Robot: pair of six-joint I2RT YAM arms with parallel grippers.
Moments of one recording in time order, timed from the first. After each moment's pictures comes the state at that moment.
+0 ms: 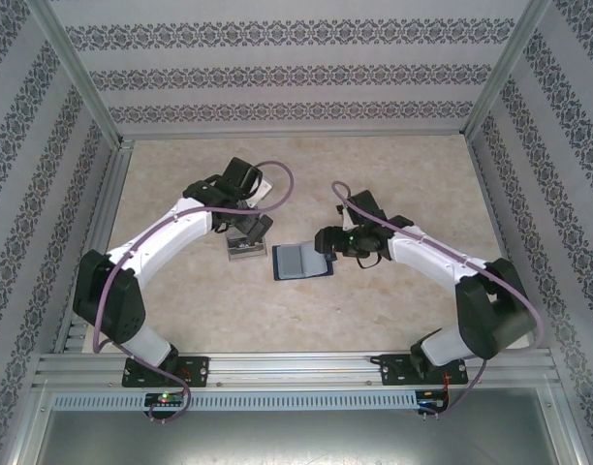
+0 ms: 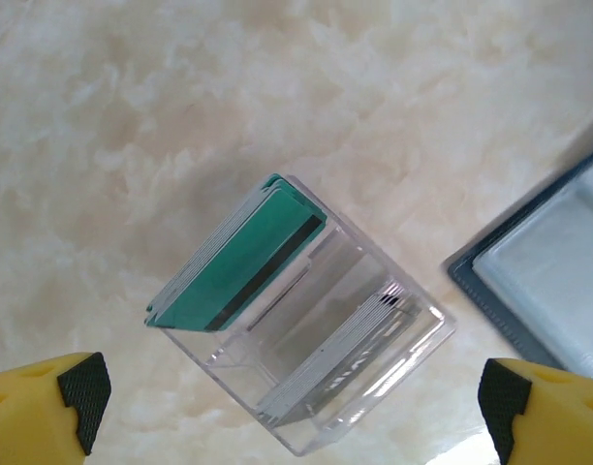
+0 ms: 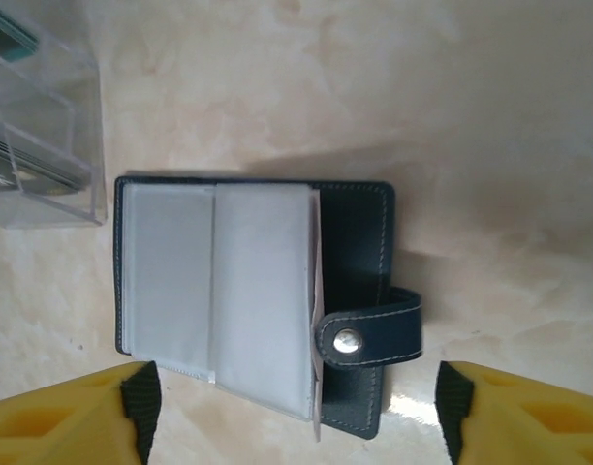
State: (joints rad) left arm -0.49 1.58 1.33 -0.78 -0.15 0.12; right arm 0.50 1.48 0.90 -0.46 -0.25 0.53
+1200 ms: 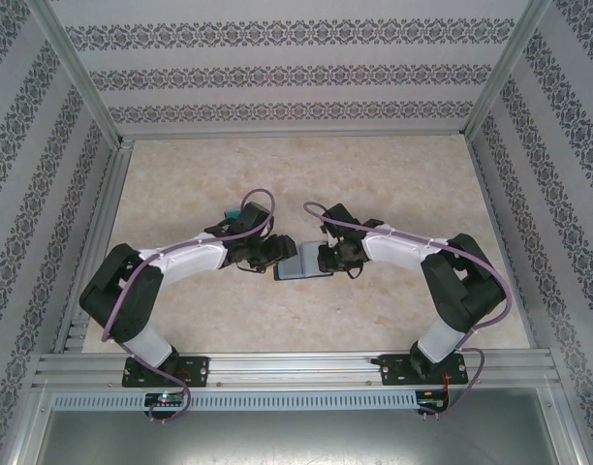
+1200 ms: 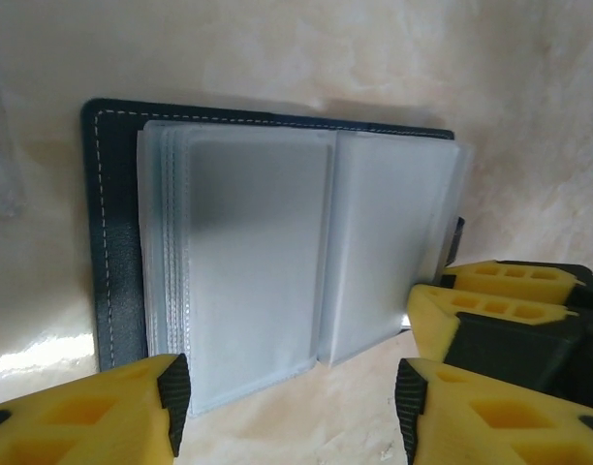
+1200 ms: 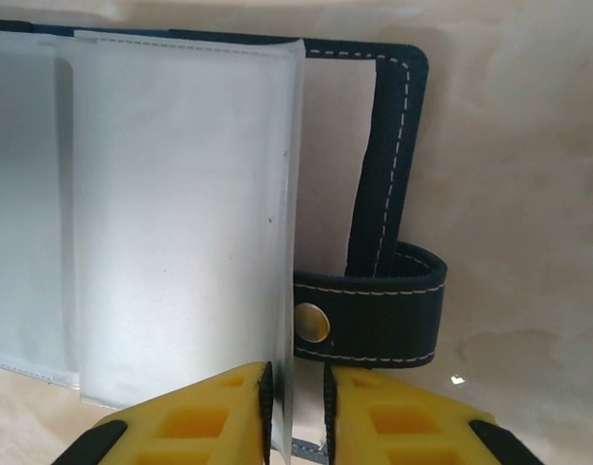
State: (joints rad) left arm -0.60 1.63 0.91 -0.25 0.32 -0.95; right arm 0.59 1.66 0.93 -0.51 -0.15 0.47
